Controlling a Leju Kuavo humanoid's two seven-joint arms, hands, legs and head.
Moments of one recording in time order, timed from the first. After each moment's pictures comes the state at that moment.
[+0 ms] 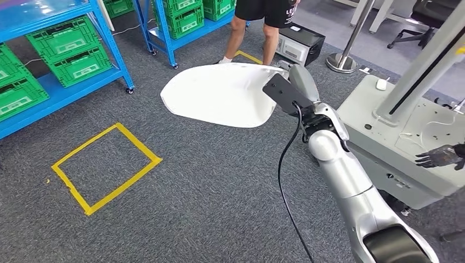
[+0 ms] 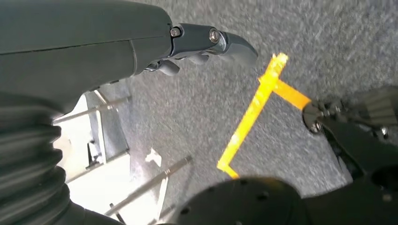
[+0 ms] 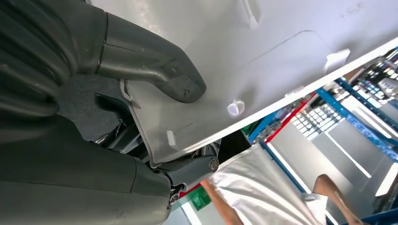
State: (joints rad) left arm -0.11 -0.09 0.92 -0.20 -1.09 -0.37 0.07; right arm -0.55 -0.22 0.41 -1.36 0.57 -0.06 -0.22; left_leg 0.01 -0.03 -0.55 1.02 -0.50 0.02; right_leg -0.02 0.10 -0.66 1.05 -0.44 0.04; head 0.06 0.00
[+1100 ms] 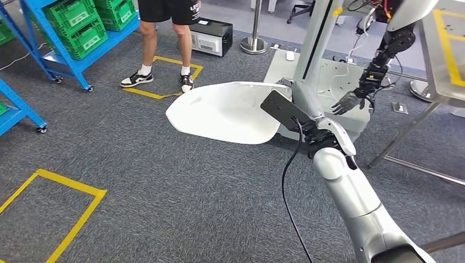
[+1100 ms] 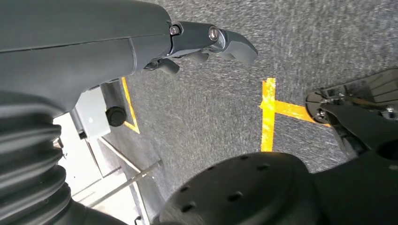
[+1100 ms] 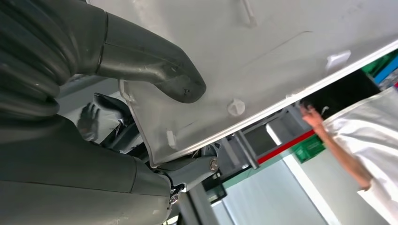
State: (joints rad) left arm -0.08 -0.13 0.92 -0.20 -1.12 -0.38 0.06; right arm -0.44 -0.23 0.41 -1.50 0.65 0.02 -0.09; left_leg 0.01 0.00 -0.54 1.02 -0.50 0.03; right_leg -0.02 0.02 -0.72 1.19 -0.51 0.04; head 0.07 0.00
